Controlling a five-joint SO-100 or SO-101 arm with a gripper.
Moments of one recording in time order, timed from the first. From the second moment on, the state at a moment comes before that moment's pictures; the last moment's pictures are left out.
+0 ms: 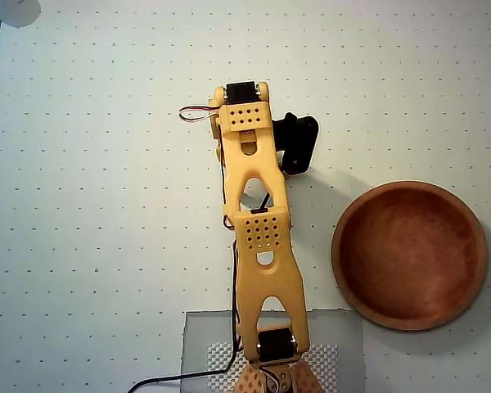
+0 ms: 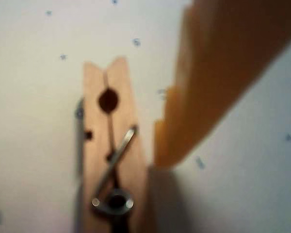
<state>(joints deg) -8.5 32.2 28.7 95.7 -153.2</state>
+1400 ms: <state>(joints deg) -8.5 31.3 28.6 96.4 -153.0</state>
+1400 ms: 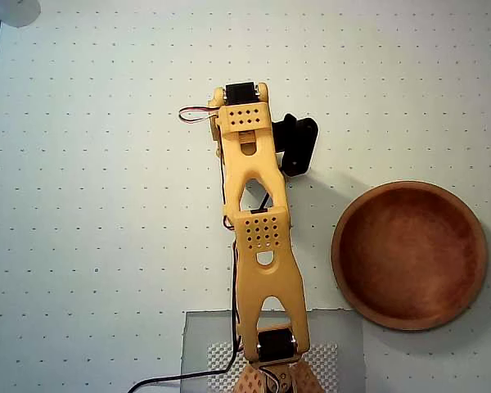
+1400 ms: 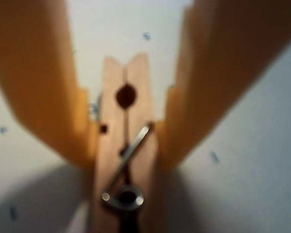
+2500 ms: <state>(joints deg) -8.3 60.0 38.5 96.1 -144.8</state>
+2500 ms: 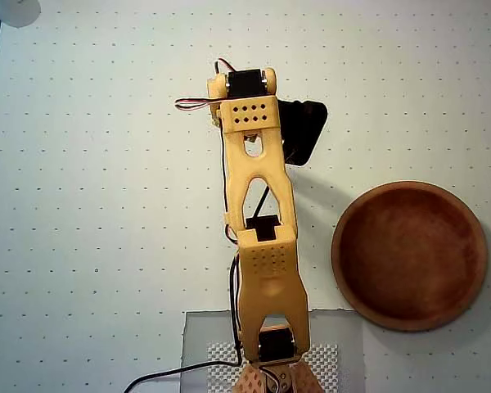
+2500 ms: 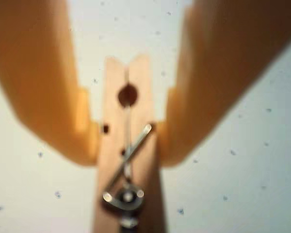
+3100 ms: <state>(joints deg) -7.6 107.0 71.2 96.3 -125.3</state>
